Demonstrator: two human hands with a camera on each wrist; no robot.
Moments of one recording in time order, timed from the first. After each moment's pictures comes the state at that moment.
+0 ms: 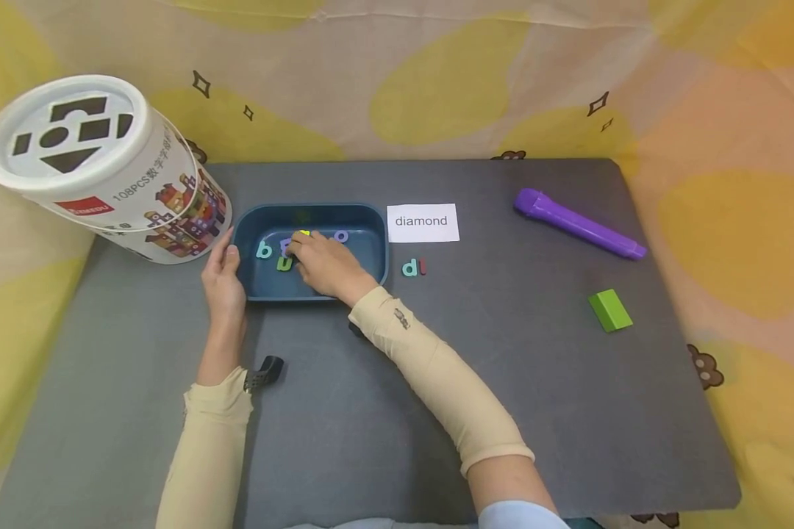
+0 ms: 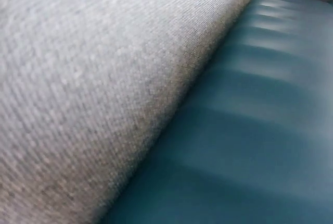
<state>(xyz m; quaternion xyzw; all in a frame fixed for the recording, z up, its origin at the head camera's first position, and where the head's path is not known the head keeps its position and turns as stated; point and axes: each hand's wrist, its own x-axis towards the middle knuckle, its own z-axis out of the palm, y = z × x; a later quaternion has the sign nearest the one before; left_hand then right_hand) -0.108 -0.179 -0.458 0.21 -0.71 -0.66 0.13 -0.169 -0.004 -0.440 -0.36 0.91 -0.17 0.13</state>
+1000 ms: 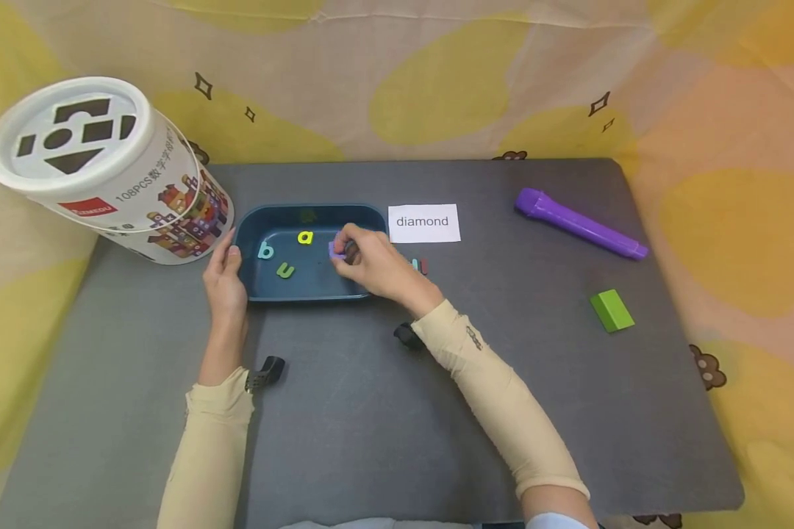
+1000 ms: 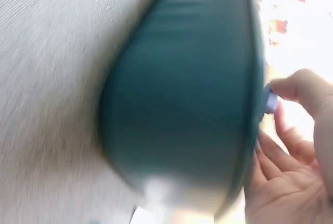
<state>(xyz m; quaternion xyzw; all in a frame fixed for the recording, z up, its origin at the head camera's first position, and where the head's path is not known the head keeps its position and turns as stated) -0.107 -0.178 -0.458 0.21 -0.71 -0.65 0.13 -0.150 0.079 -0.411 -0.27 0.85 -0.45 0.08</state>
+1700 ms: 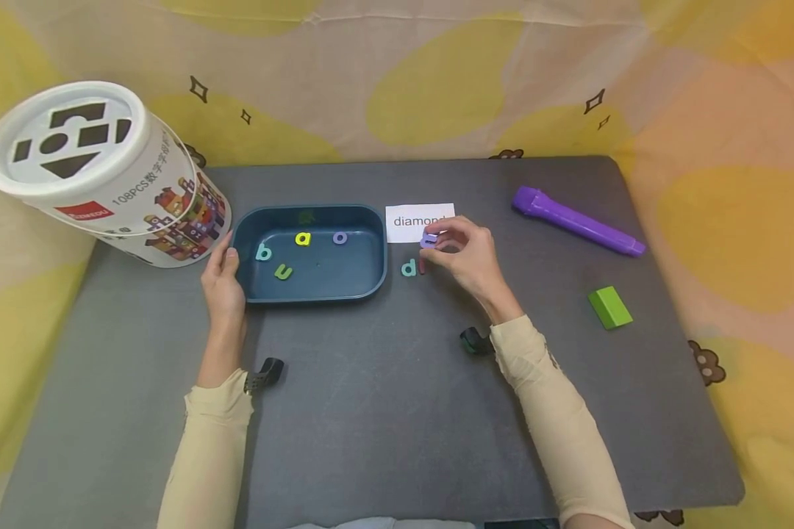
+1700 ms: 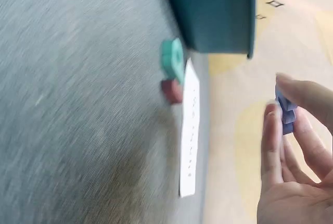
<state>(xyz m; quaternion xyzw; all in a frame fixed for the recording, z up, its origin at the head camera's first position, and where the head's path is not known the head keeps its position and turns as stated) -0.106 -0.177 -0.457 0.21 -0.72 -0.65 0.12 -0.144 0.196 -0.429 -0.09 0.78 -0.62 0.00</state>
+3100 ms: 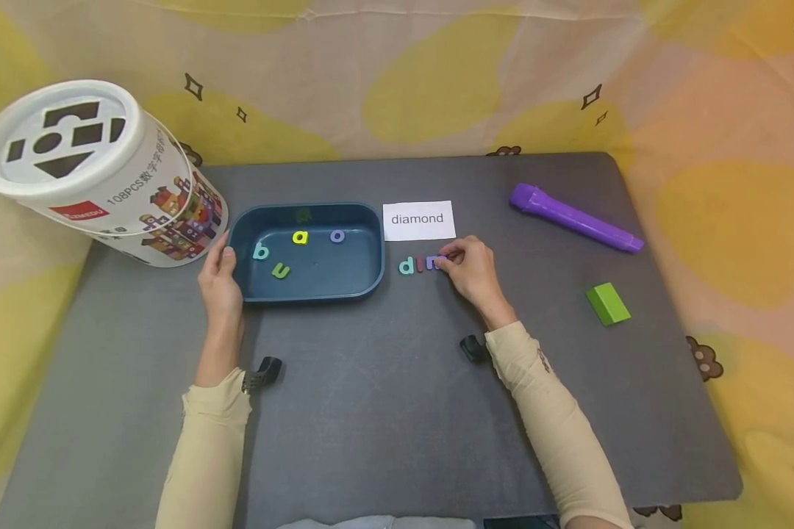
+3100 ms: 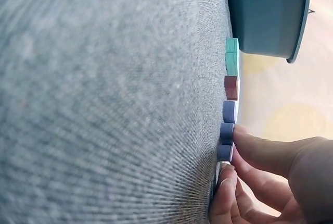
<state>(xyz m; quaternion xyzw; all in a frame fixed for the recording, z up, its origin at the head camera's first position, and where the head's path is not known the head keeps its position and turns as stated) -0.107 -0.177 -0.459 0.22 -0.72 -0.65 0.12 -0.138 0.204 -0.455 -0.01 0.92 -0.39 0.01</state>
